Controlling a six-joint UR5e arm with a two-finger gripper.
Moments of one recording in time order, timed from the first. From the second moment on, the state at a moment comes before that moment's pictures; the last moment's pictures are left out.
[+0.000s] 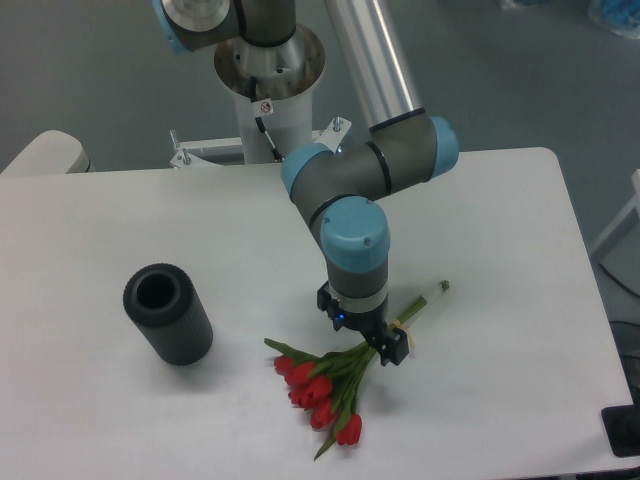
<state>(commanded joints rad) 2.40 -2.09 -1.62 -0.85 1.60 1.15</state>
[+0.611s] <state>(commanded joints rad) 2.39 -2.13 -1.66 -0.80 1.55 1.11</state>
